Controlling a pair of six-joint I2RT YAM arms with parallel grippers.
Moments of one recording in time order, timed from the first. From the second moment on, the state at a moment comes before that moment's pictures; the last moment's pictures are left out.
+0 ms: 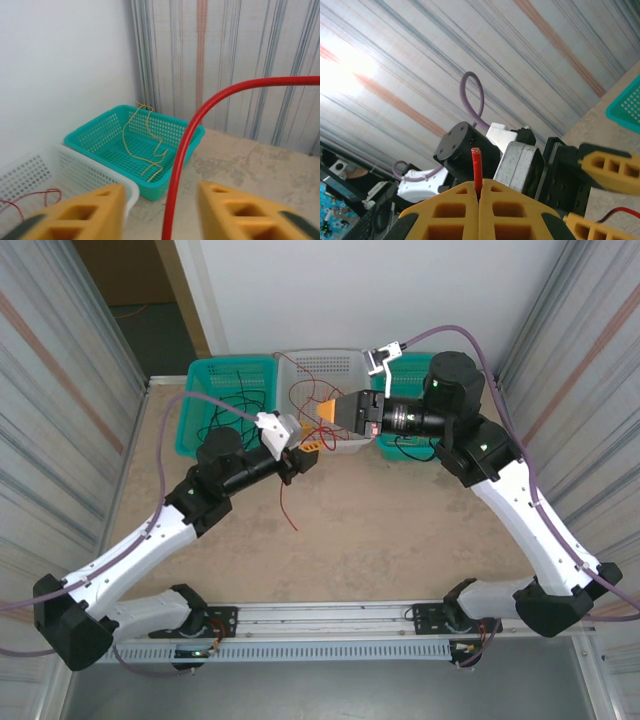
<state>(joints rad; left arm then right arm) -0.70 1.10 0.98 0.07 0.27 0.10 0.63 1.28 1.63 -0.40 -0.75 0.78</state>
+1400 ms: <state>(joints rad) -0.70 1.09 1.05 -0.02 -0.02 0.08 0.76 1.24 1.40 -0.52 -0.28 0.73</state>
